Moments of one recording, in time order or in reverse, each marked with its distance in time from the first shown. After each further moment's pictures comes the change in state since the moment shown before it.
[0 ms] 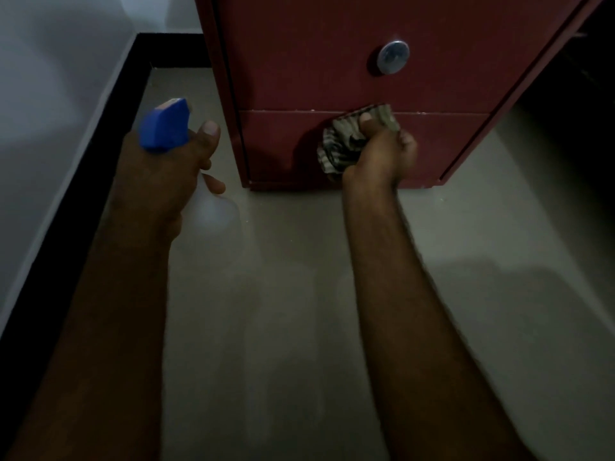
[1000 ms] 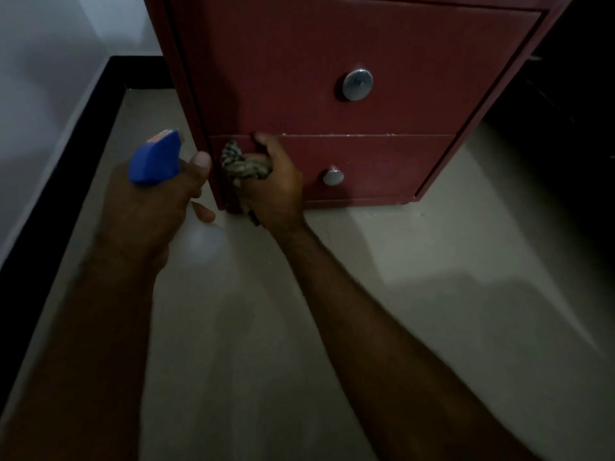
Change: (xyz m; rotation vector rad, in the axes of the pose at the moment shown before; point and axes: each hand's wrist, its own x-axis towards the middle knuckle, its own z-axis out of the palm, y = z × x) left_hand -0.003 0.003 0.025 -0.001 -0.038 0.087; right_hand -0.023 0.075 0.014 -0.719 -0.696 -0.409
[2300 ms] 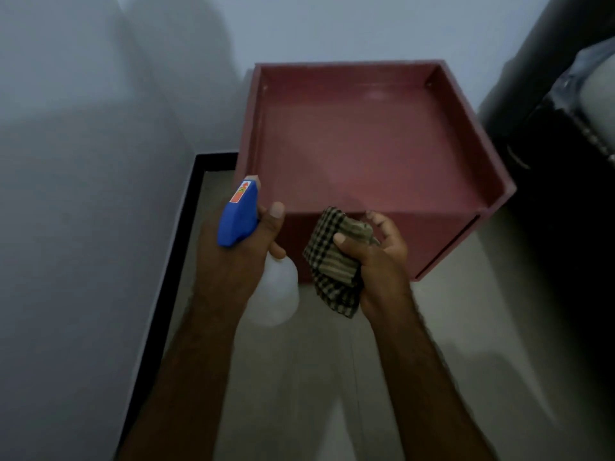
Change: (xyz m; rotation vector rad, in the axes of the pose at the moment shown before) left_hand 0.024 0.255 0.004 -0.038 0.072 0.012; right_hand 0.039 -0.265 -0.137 0.613 0.065 0.577
